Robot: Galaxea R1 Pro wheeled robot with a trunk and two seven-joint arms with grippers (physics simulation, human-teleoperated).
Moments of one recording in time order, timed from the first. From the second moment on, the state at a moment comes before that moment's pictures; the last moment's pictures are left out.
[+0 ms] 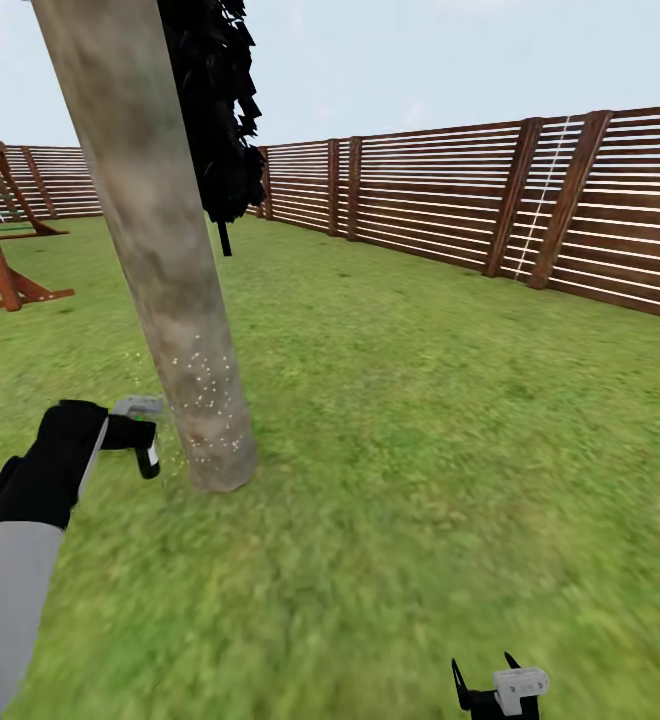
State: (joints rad) left arm -0.90 0.27 0.07 -1.08 -0.25 1.02 -0.35; right arm -0.29 -0.07 -0.08 -0.24 0.16 -0.74 -0.01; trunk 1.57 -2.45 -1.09
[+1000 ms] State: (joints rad) left arm -0.86 0.18 0.07 -0.37 -0.03 0.52 -0.03; right arm -0.29 -0.07 -0.07 -0.24 0.16 -0.74 -0.01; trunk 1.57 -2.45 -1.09
